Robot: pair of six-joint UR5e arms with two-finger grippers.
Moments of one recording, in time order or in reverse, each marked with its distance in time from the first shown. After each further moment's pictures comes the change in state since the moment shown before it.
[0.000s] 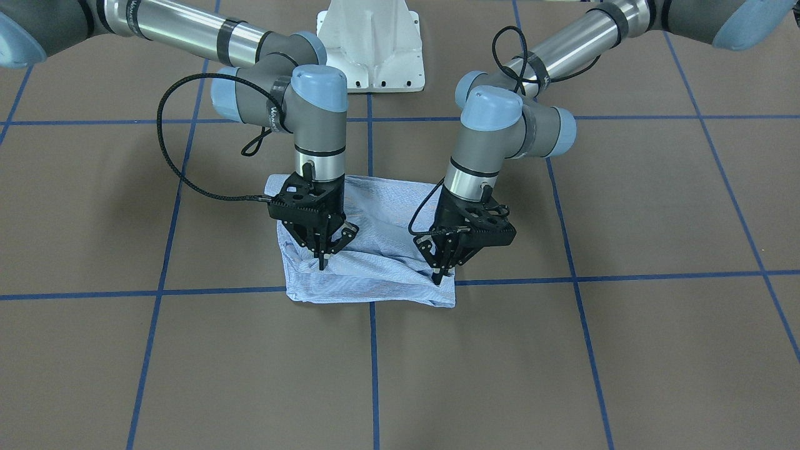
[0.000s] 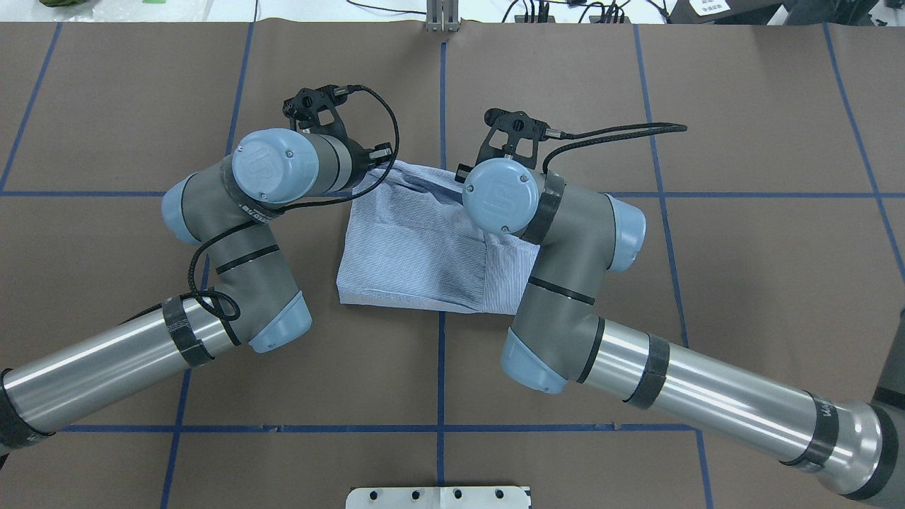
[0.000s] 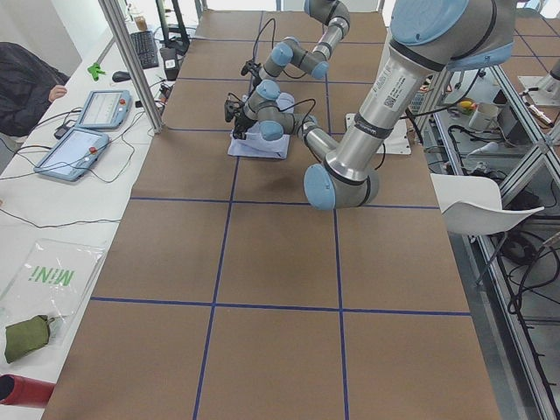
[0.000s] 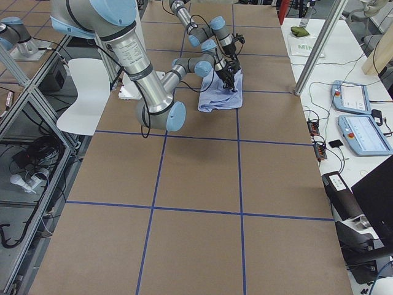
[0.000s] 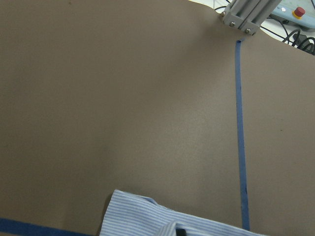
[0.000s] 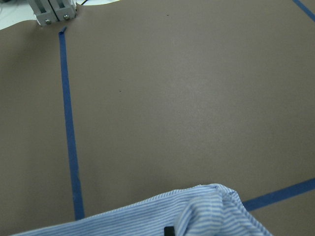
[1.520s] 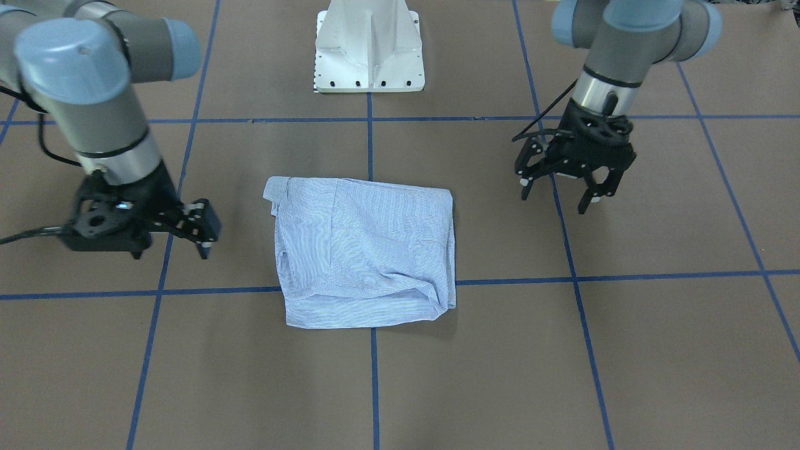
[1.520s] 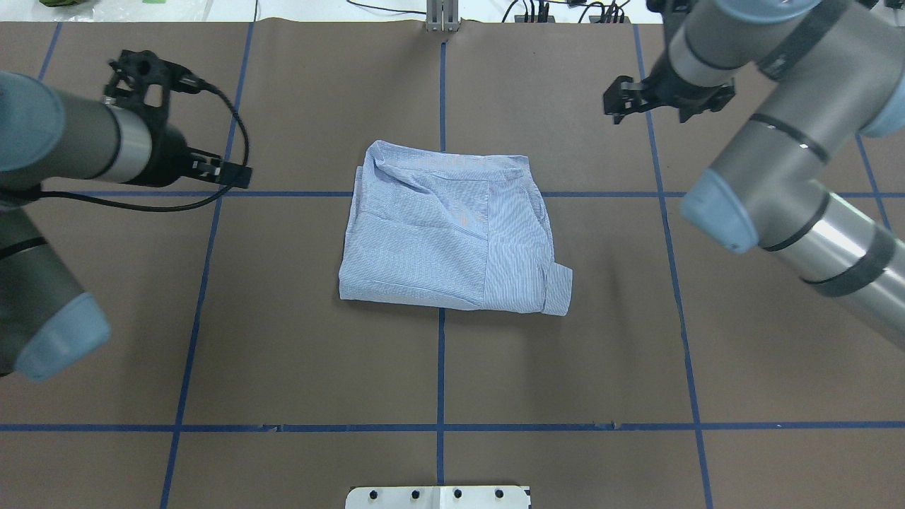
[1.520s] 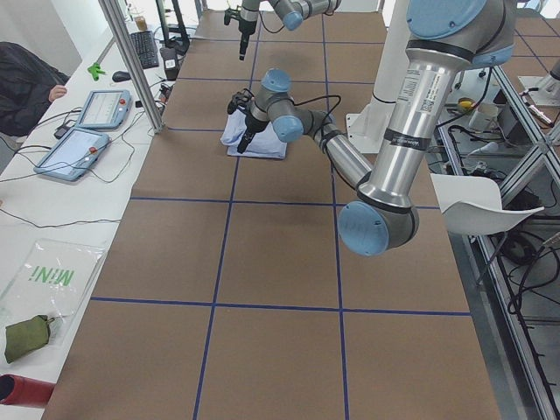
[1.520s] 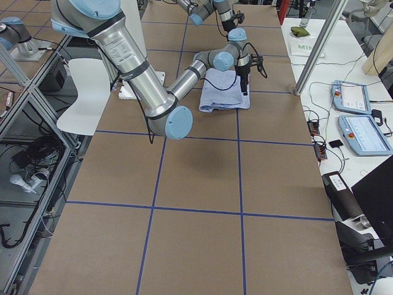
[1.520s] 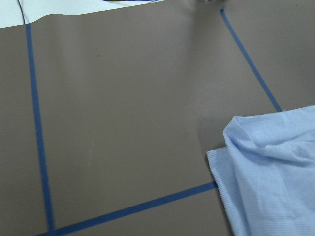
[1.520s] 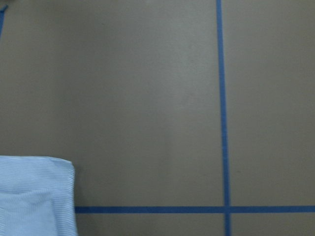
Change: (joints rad) left arm -0.210 0.450 -0.642 0.353 -0.285 0.715; right arm 0.452 -0.250 0.345 -0.273 0.603 -0.718
